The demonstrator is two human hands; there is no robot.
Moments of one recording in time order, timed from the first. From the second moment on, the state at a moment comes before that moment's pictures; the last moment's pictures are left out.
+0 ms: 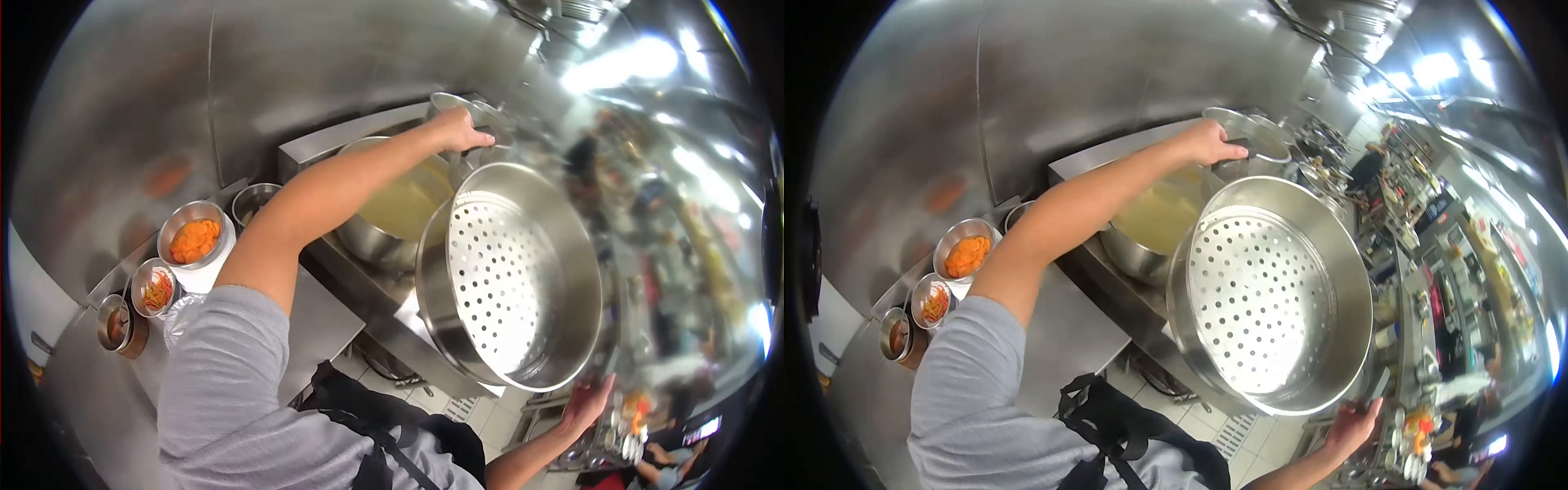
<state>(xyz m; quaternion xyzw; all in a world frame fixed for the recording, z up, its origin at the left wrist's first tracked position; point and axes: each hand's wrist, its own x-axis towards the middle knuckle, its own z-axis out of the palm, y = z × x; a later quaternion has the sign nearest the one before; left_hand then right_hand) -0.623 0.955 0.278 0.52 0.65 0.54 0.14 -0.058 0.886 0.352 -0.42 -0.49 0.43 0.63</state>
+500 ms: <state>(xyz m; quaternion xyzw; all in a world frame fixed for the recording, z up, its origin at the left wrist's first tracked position) -0.494 0.891 0.256 0.43 0.58 0.56 0.40 0.002 0.767 0.477 -0.54 -0.52 0.29 0.59</state>
